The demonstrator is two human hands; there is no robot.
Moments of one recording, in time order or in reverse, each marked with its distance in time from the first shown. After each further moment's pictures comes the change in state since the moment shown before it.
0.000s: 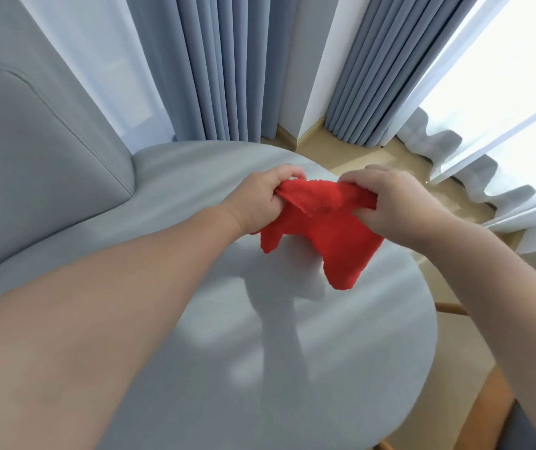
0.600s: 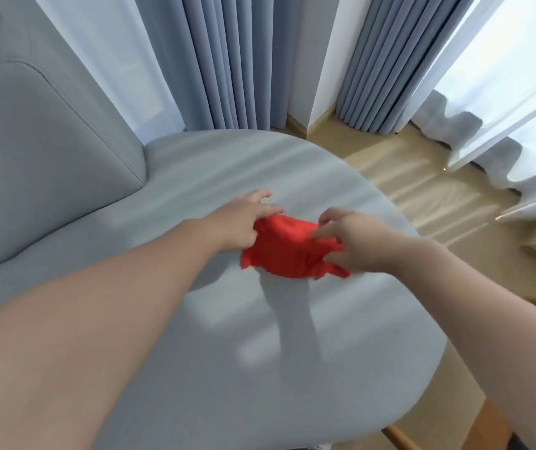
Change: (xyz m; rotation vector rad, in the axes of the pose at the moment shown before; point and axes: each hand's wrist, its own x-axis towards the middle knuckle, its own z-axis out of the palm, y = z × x) left_hand -0.043 -0.023 -0.004 0.443 -0.305 -0.162; right_hand -0.025 0.009 0.056 -0.100 -0.409 -0.082
